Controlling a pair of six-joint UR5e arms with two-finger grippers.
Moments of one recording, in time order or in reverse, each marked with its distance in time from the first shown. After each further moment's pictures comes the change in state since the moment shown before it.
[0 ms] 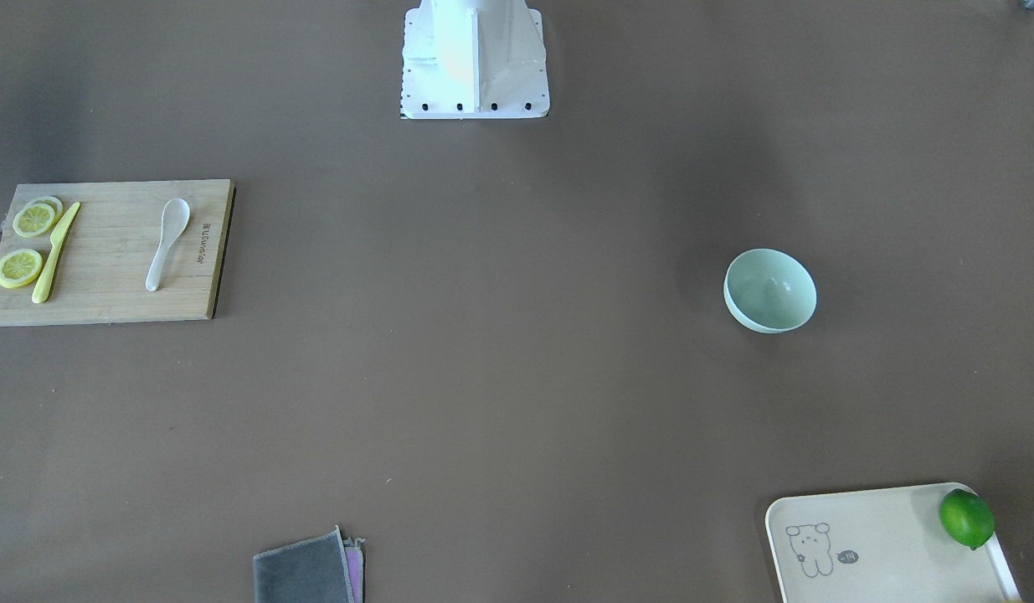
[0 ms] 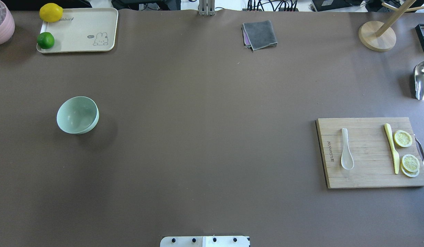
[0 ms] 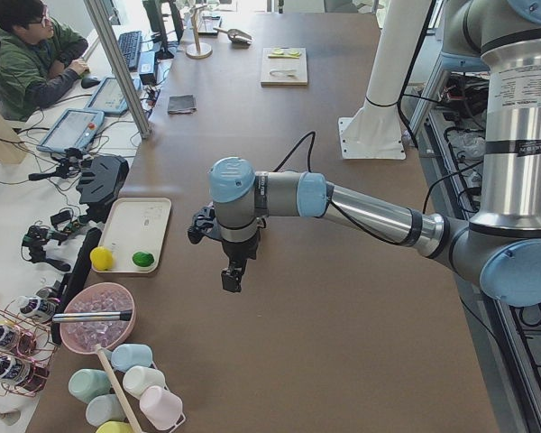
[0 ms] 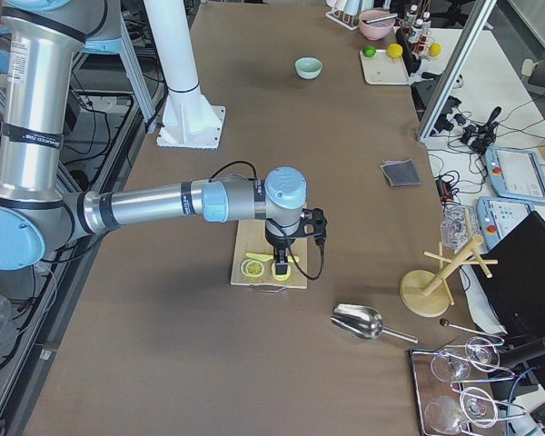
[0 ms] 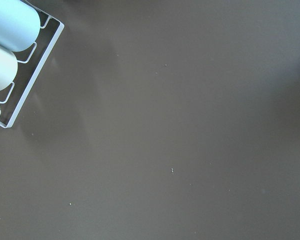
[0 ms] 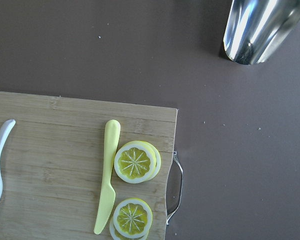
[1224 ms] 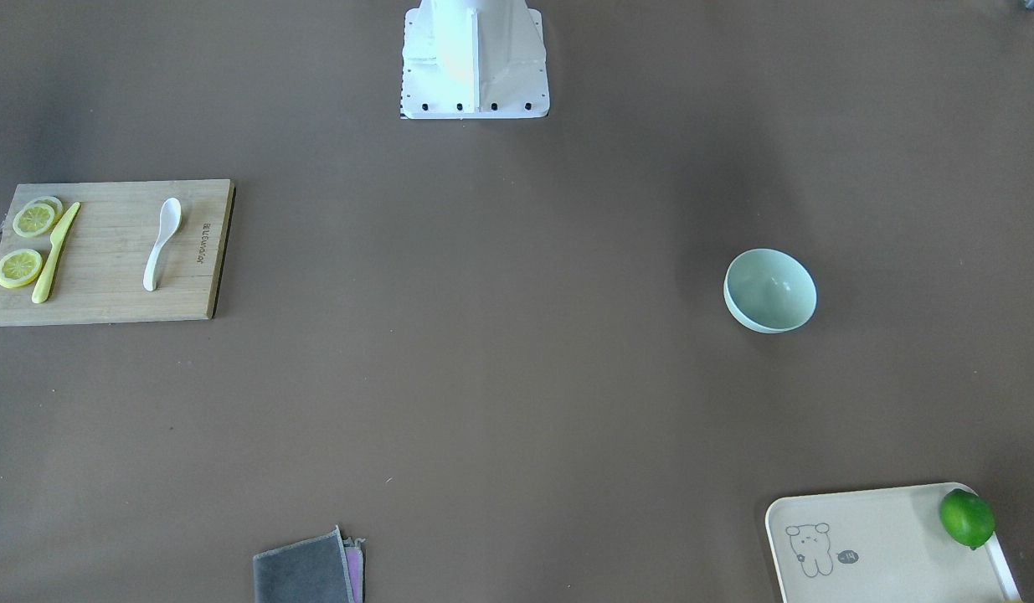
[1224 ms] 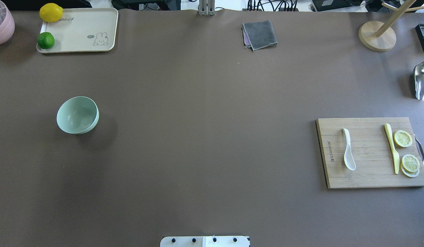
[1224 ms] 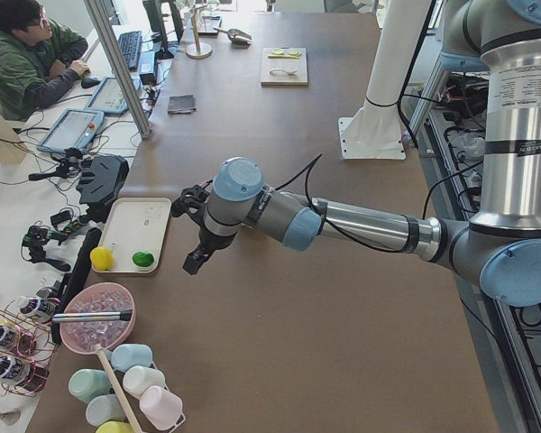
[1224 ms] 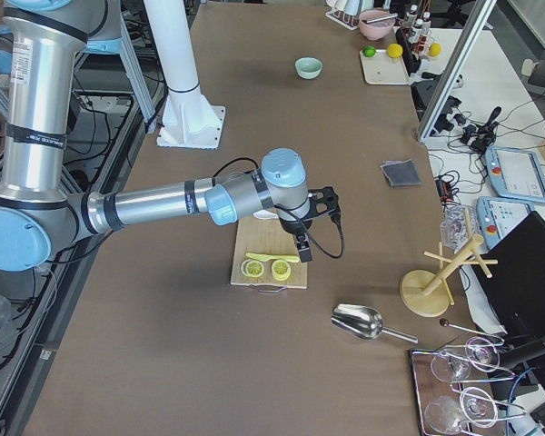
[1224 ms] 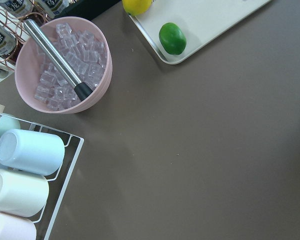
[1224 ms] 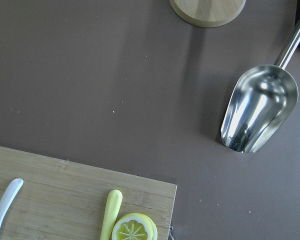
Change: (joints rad) left arm 0.016 0.008 0.132 -0.680 -0.051 -0.150; right arm -0.036 0.023 -0.006 0.325 -0.112 0.171
